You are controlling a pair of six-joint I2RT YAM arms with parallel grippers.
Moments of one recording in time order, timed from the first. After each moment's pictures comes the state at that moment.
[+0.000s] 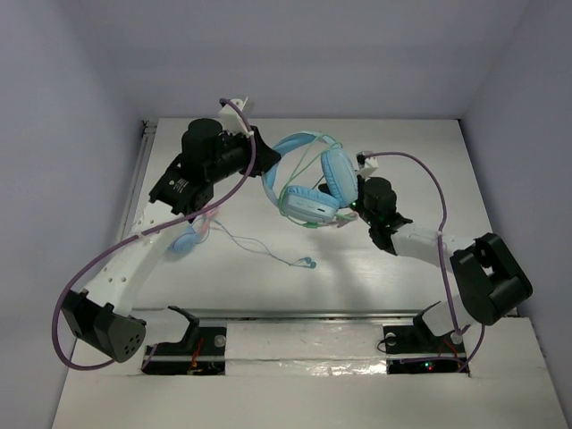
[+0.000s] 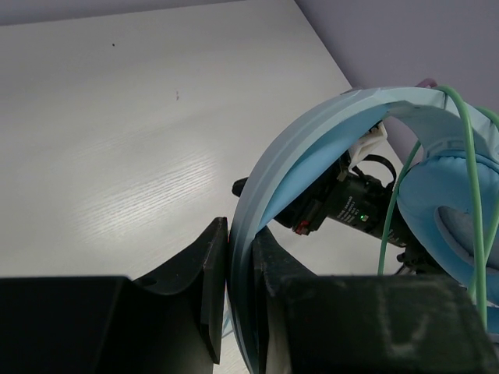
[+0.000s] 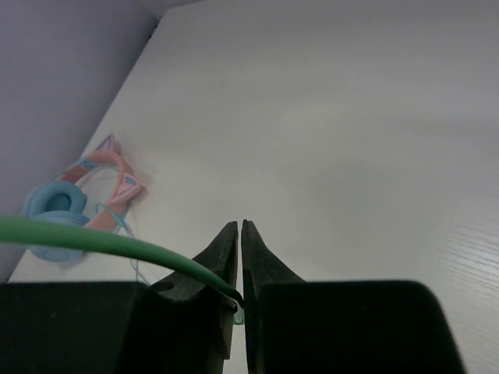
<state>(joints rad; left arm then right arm) -0.49 1.25 1.36 -0.36 0.28 -0.39 0.52 1.47 0.70 0.63 -0.04 0.51</state>
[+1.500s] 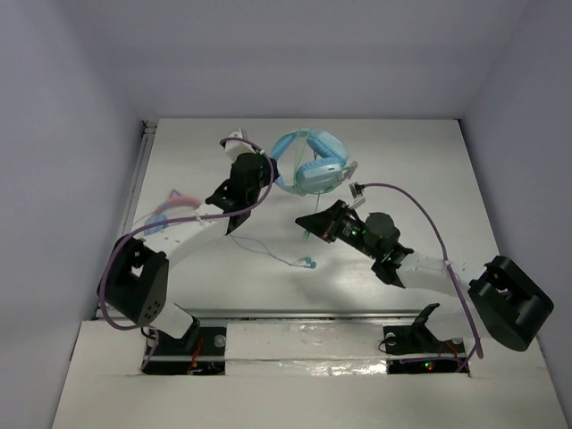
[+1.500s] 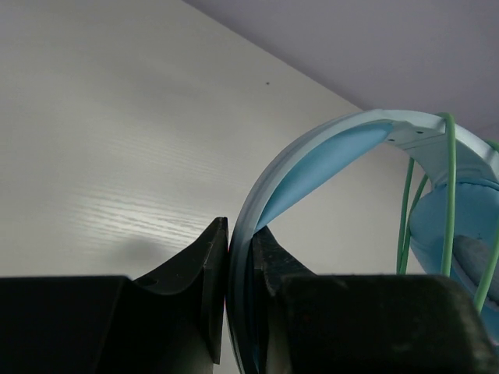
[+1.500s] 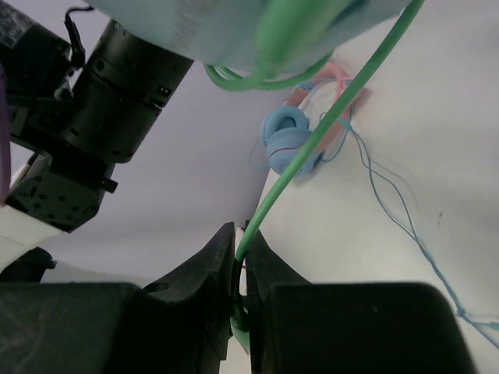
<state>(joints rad) -0.58 1.49 1.02 0.20 -0.36 -0.79 0.75 1.29 0.48 0.86 -0.21 1.14</state>
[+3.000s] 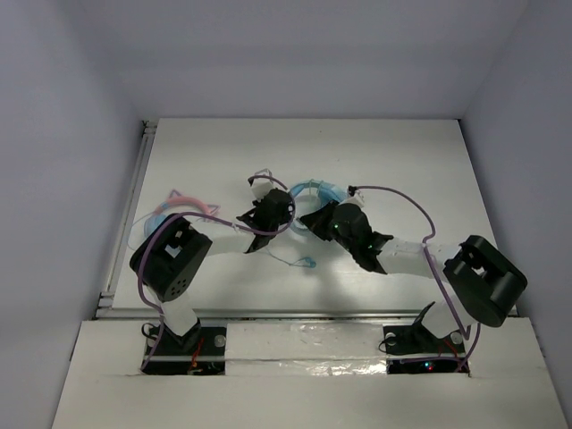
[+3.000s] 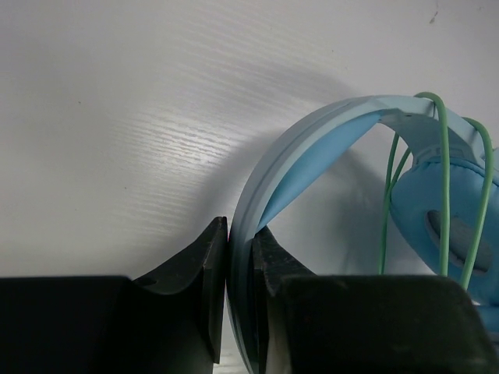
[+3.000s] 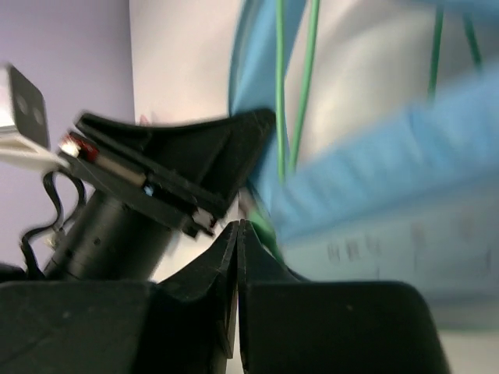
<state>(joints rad) -0.73 1.72 0.83 0.29 -0.48 -0.85 0.78 1.49 0.63 0.48 0.21 1.17</state>
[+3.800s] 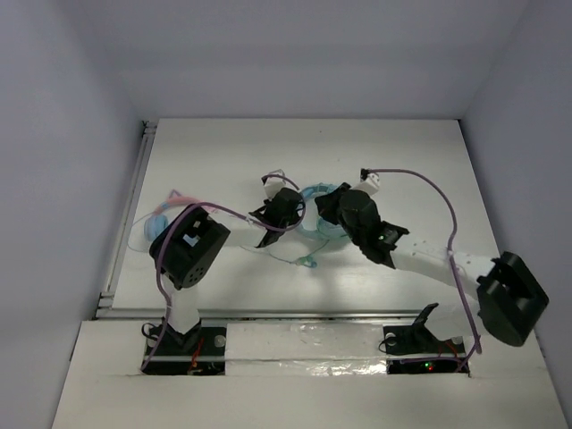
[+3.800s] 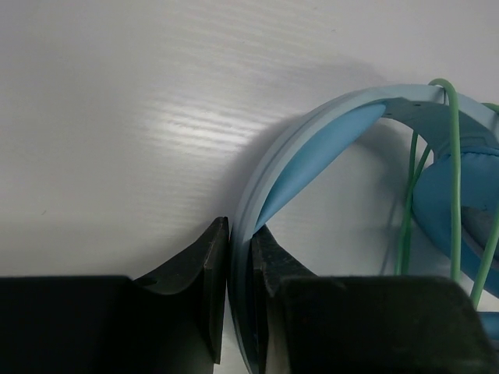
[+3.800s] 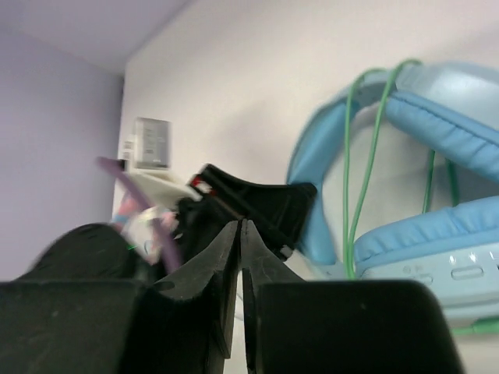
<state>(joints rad) -0.75 1.85 0.92 0.27 -0.42 -0.81 0.78 1.35 0.77 0.23 0.43 0.97</state>
